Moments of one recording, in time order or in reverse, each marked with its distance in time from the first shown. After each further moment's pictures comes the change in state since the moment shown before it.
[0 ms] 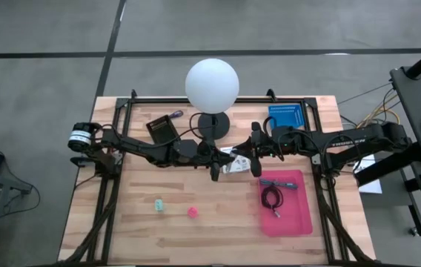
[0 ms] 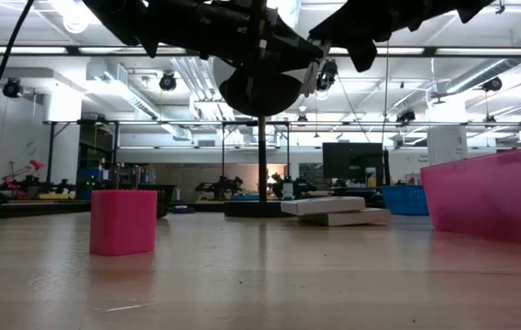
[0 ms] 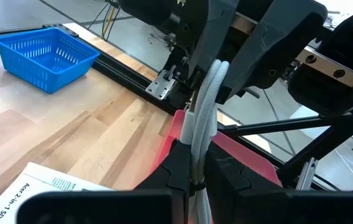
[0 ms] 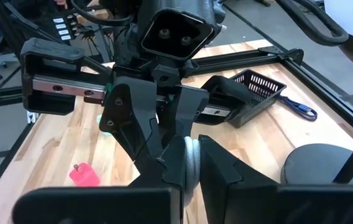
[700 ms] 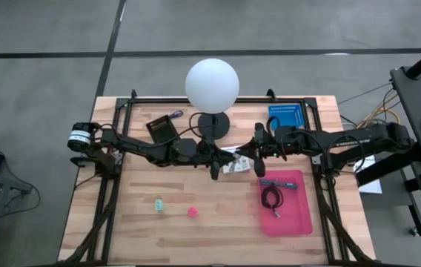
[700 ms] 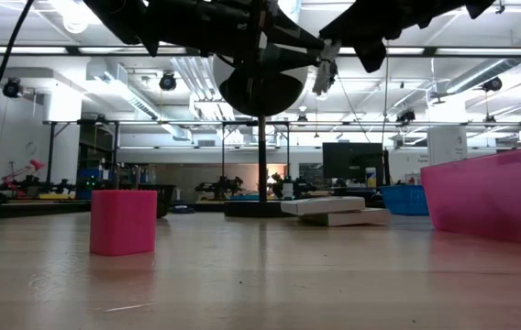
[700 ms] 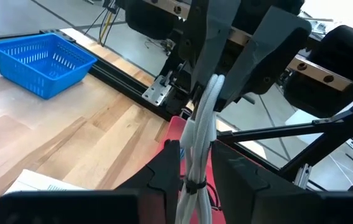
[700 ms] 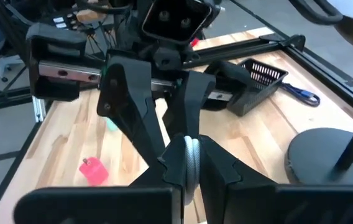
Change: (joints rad) left arm 0.002 -0.003 0.001 0.013 0.011 -0.010; right arm -0.004 -0.050 -0.002 -0.075 -0.004 0.053
